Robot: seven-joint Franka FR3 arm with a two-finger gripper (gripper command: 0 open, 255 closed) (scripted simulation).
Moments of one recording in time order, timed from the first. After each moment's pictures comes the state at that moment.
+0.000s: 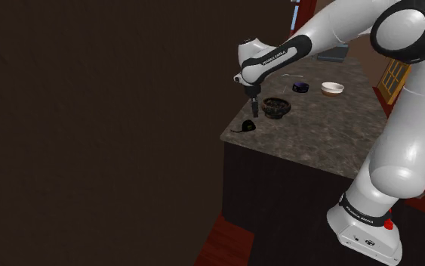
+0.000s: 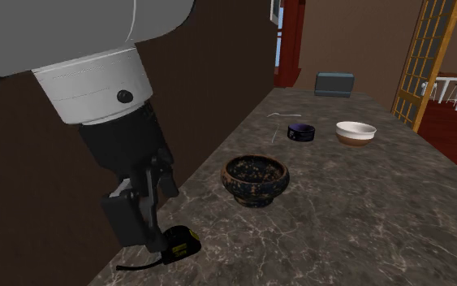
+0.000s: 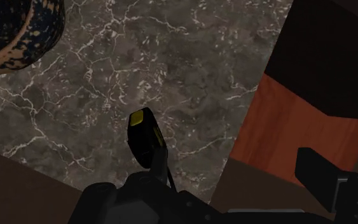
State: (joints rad) arm -0.01 0.09 -0.21 -2.07 -0.23 2.07 -0.70
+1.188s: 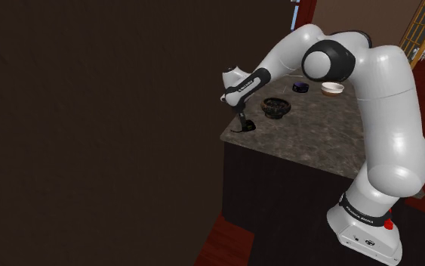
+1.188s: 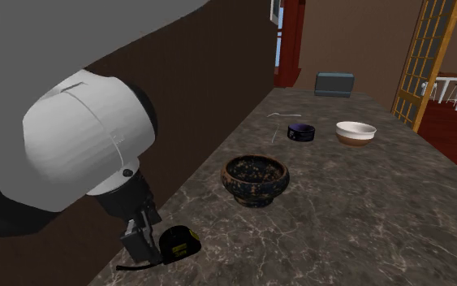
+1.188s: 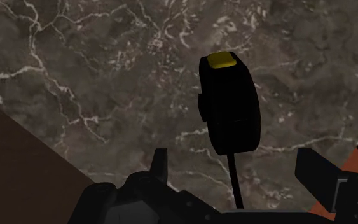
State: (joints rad) arm -0.06 0.55 -0.19 -1.76 -0.24 2.21 -0.93
